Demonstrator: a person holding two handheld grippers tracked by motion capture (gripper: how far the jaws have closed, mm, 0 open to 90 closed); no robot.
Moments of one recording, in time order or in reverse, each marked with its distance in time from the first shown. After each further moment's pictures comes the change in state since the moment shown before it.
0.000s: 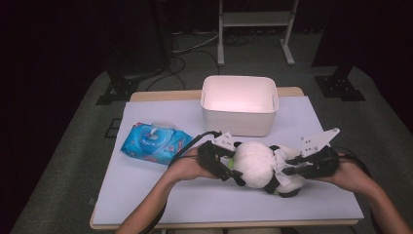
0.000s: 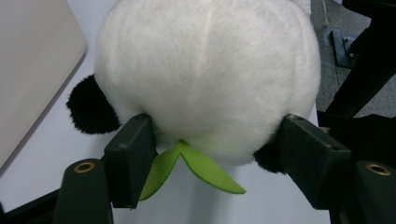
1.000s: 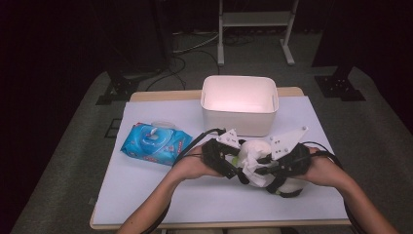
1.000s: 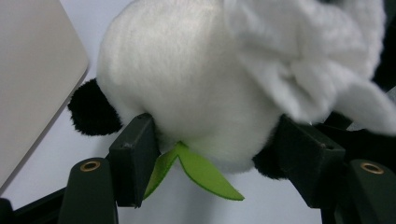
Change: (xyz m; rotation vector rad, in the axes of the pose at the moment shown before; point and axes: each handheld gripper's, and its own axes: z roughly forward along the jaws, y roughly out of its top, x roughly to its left) left arm -0.004 0.014 -0.001 -0.015 0.003 -0.009; right arm 0.029 0.078 0.024 -0.025 0.048 -0.179
